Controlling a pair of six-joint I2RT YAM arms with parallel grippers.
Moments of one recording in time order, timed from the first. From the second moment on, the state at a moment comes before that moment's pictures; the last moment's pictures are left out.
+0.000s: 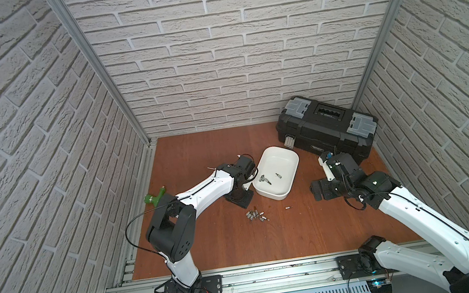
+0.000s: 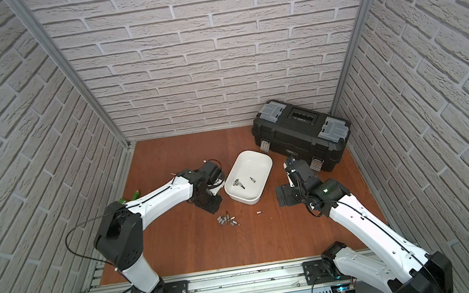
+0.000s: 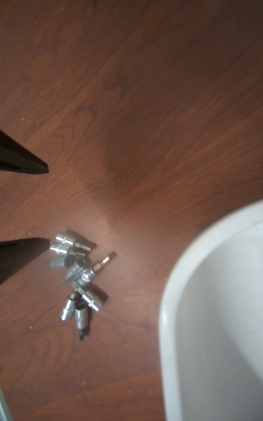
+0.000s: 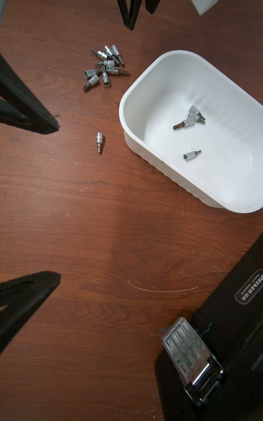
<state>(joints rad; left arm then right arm) -0.70 1.76 1.26 -0.94 -0.01 -0.04 0.40 0.97 0.88 -0.90 0.15 0.31</state>
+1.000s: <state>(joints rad) -0.72 1.86 1.26 -0.95 0.13 -0.04 0.40 0.99 0.87 -0.90 0.16 0.31</state>
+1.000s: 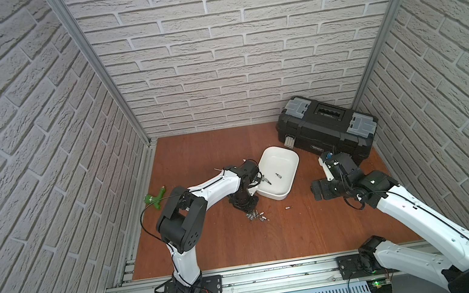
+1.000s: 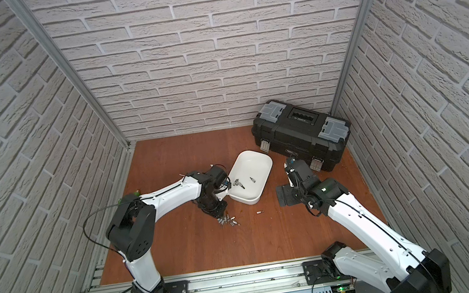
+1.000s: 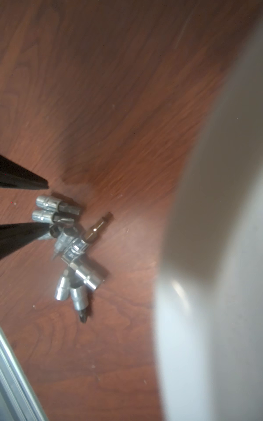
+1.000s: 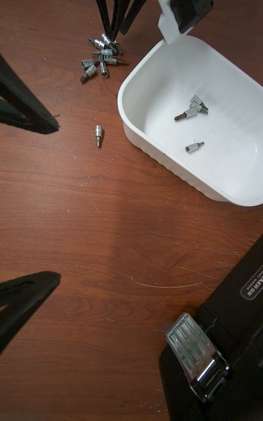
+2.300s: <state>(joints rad) -0.74 1.64 1.10 -0.83 0.09 -0.06 0.39 0.99 0.86 -0.89 0.16 0.31</state>
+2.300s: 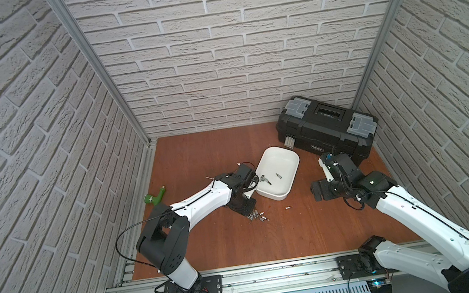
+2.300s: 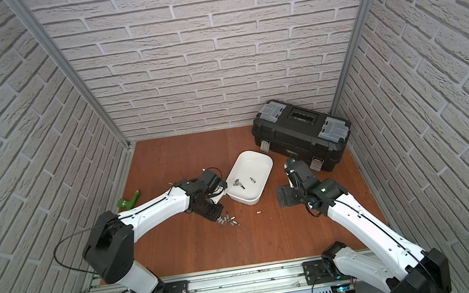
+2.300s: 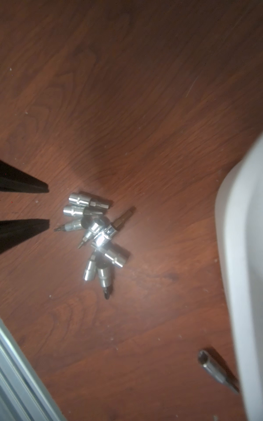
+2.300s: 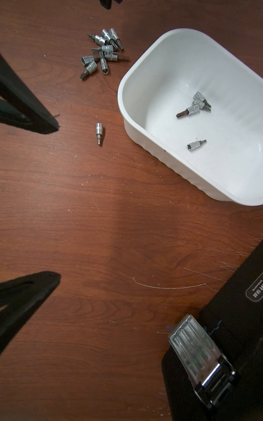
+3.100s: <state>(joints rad) -0.75 1.65 1.01 -0.68 0.07 -0.06 0.39 0.99 0.85 -0.89 0.16 0.32</state>
